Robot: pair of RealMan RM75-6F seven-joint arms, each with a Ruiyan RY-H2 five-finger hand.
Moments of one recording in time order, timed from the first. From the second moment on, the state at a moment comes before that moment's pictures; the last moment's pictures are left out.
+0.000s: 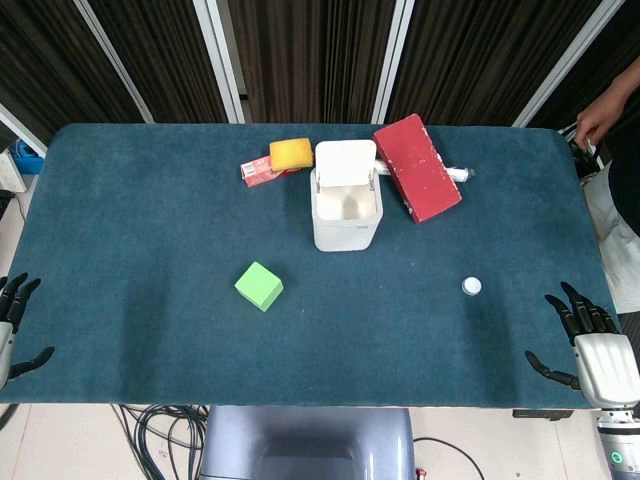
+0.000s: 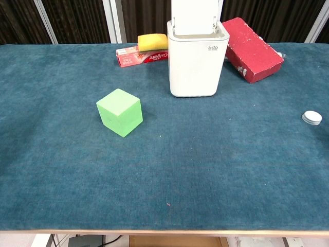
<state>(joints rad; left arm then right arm) -0.06 -1.08 -0.04 -1.66 1.48 1.51 0.13 0.07 -1.16 0.05 -1.50 -1.58 1.55 0.00</state>
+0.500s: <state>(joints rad) -0.06 -1.08 -0.04 -1.65 1.48 1.51 0.14 0.07 -1.16 0.05 -1.50 -1.57 1.54 0.00</state>
